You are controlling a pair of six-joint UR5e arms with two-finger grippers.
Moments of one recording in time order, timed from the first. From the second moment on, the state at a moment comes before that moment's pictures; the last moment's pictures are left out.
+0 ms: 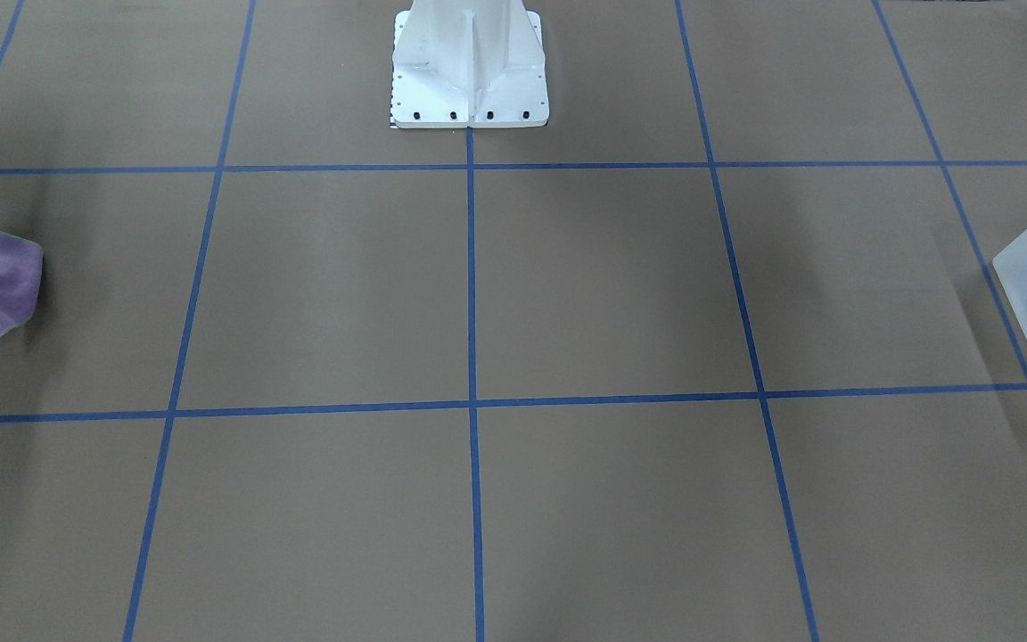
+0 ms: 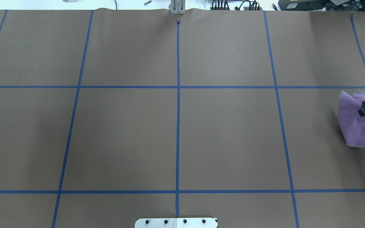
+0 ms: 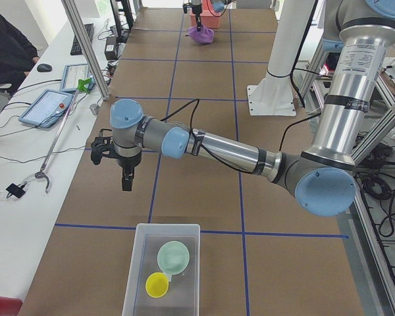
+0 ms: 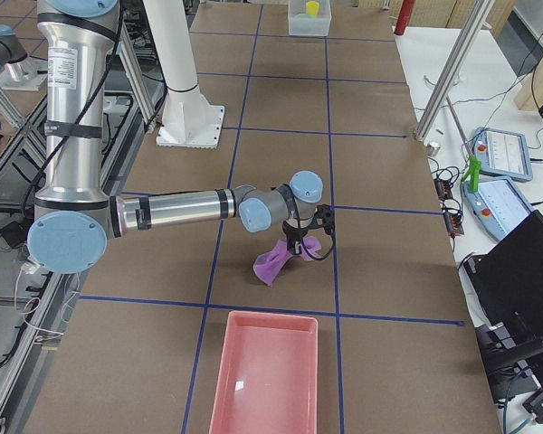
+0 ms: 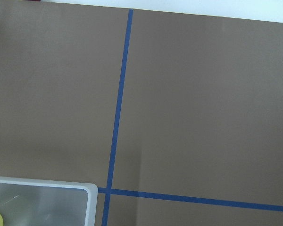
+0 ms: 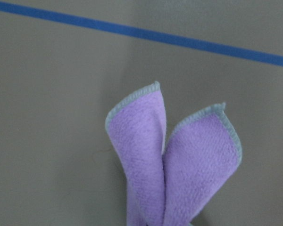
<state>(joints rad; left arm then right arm) -1.53 -1.79 -1.62 -1.64 -2.31 -0.36 1.19 -1.66 1.79 -1.37 2.34 0.32</state>
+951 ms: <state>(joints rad) -1.53 -1.79 -1.64 -1.64 -2.32 -0.36 1.72 -1.69 1.72 -1.68 2.28 -0.38</state>
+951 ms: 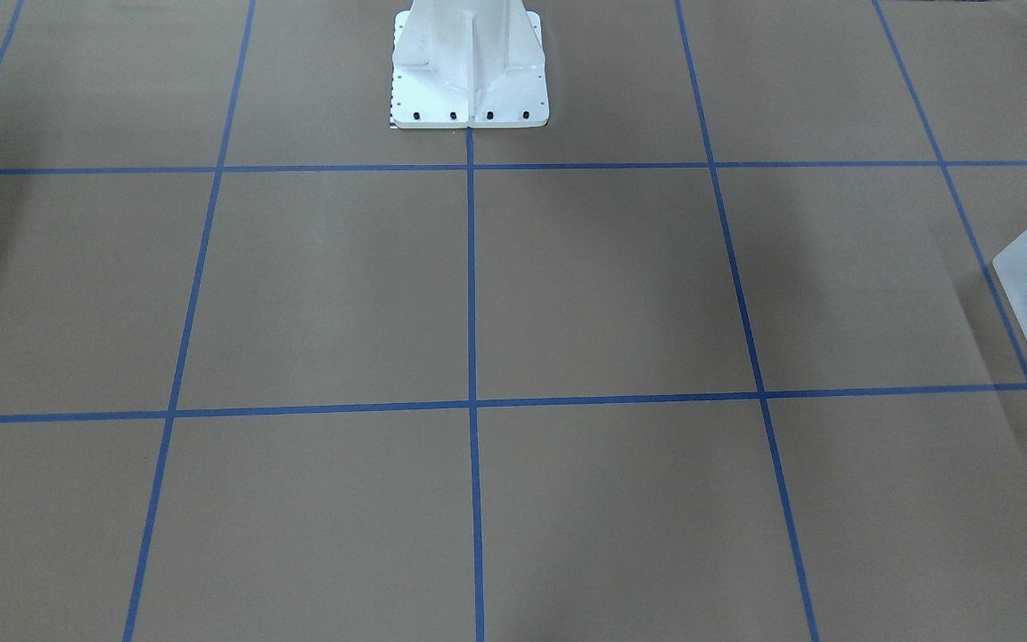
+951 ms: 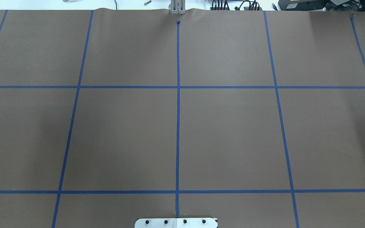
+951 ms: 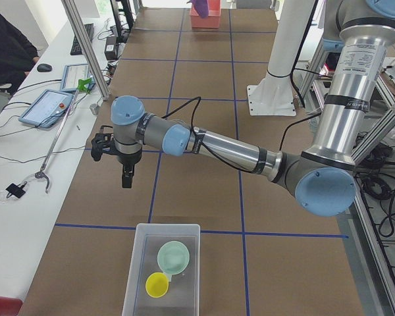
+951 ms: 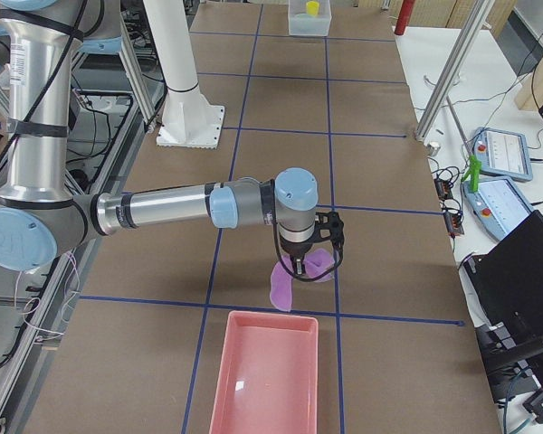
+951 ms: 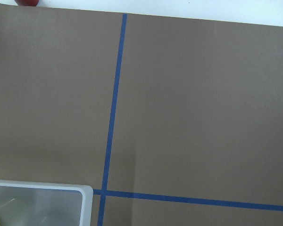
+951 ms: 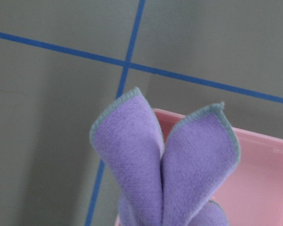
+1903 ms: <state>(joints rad) -1.52 -1.79 -1.63 -1.64 -2.32 -0.37 1.81 -1.63 1.45 -1.68 2.26 -0.50</state>
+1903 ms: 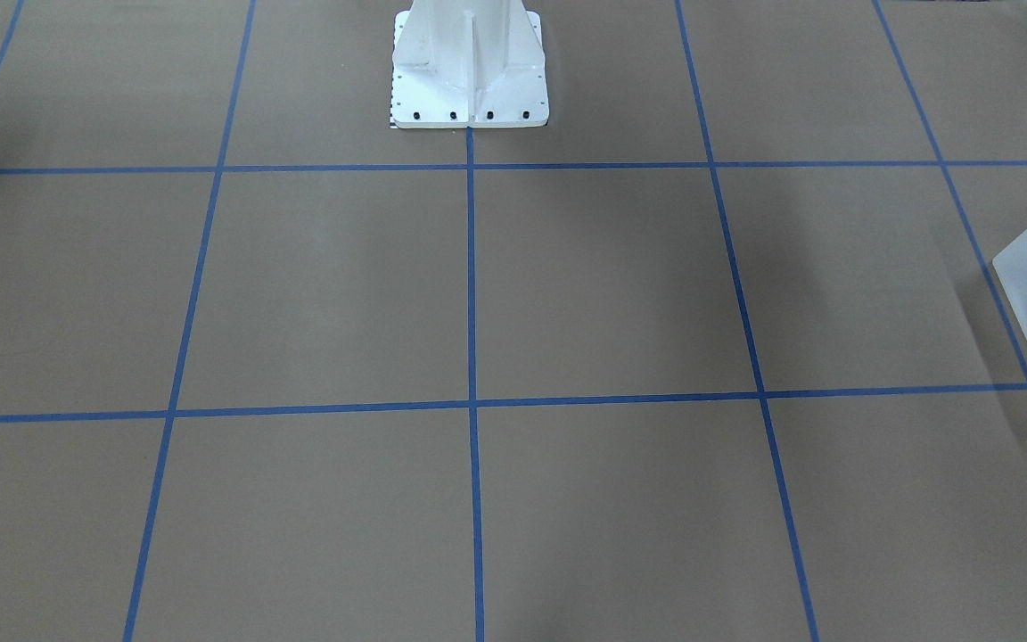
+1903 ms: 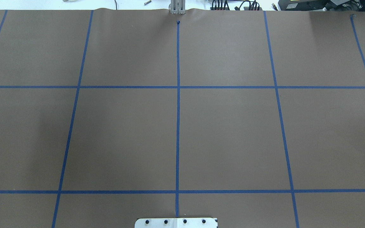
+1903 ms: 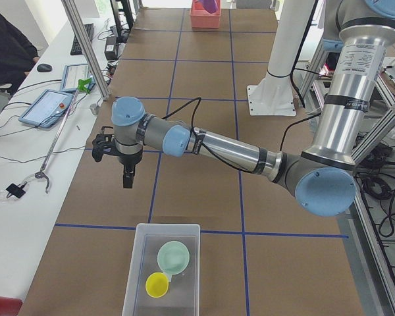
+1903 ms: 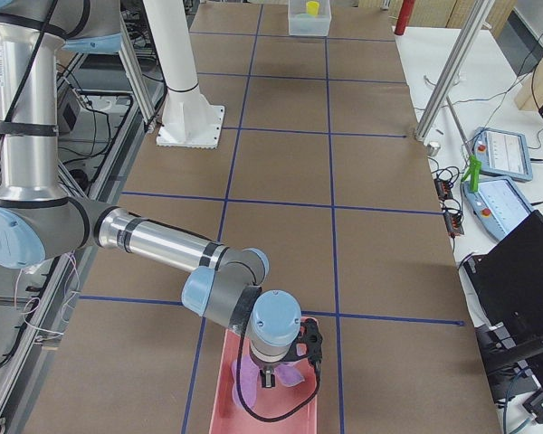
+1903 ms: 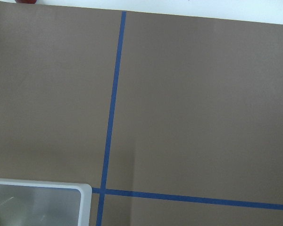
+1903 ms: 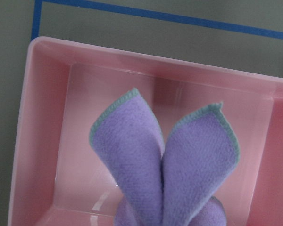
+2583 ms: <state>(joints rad) -1.52 -1.78 -1.65 -1.65 -2.32 -0.33 1.81 -1.55 1.48 -1.68 2.32 -0.43</state>
